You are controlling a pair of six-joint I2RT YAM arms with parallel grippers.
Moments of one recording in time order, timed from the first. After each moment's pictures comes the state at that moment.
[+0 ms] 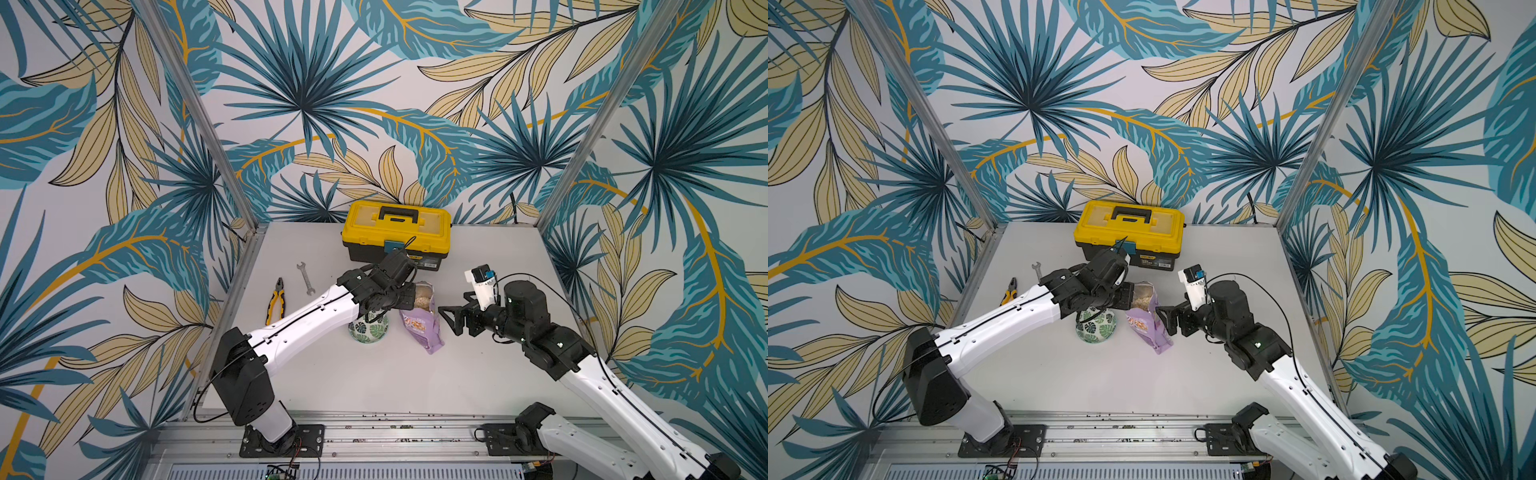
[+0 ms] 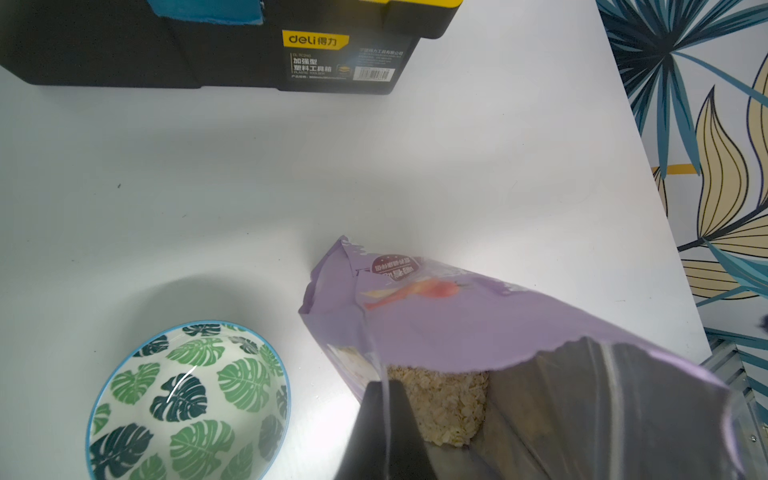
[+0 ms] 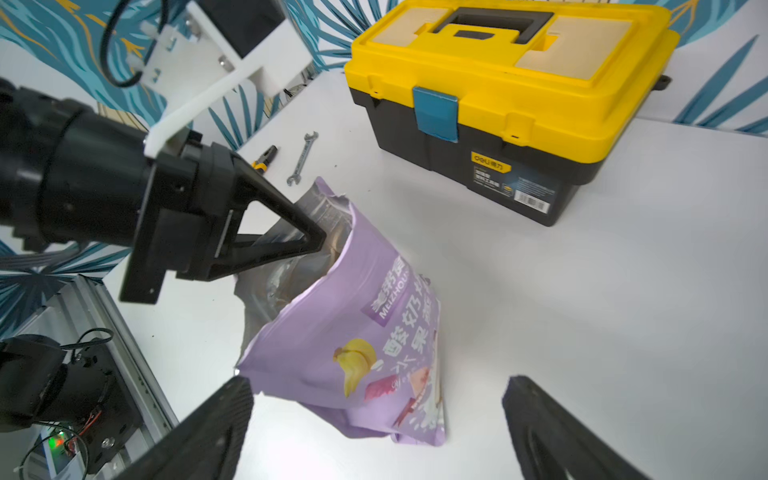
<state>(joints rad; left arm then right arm) -0.81 1.60 1.44 -0.73 -0.05 -0.59 0.66 0.86 0.76 -0.37 -0.20 0.17</state>
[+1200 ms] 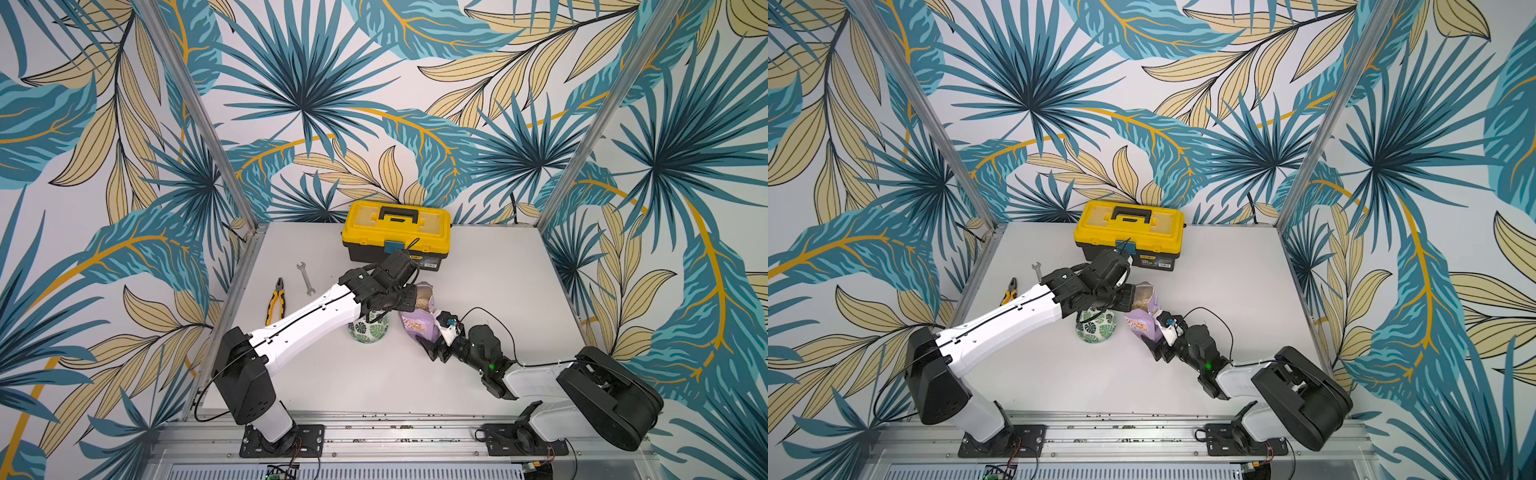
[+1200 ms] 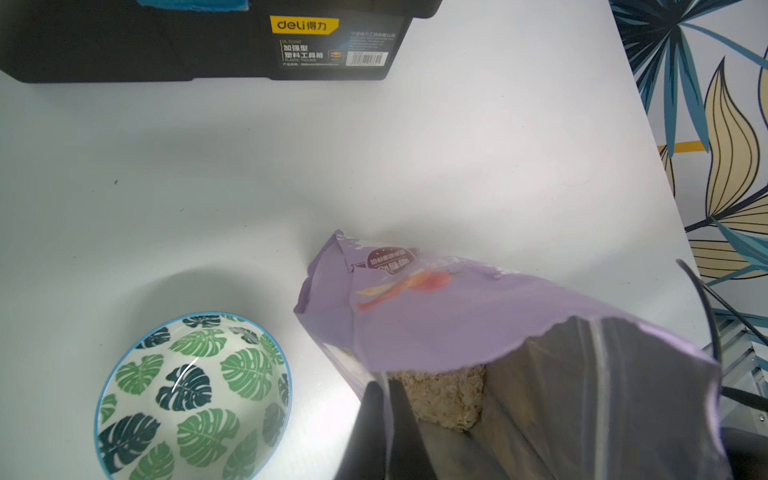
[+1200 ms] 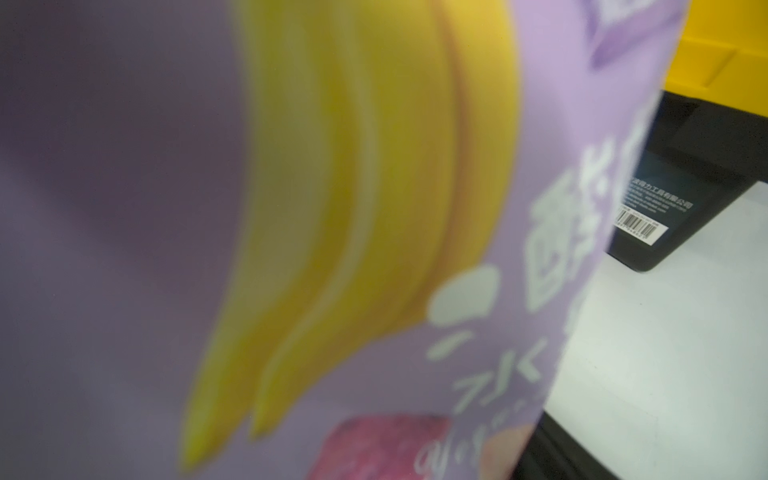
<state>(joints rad) -0.82 1.61 1.48 -0.78 -0.04 -0.57 0.78 1.43 0.21 0.92 -0.12 -0.09</state>
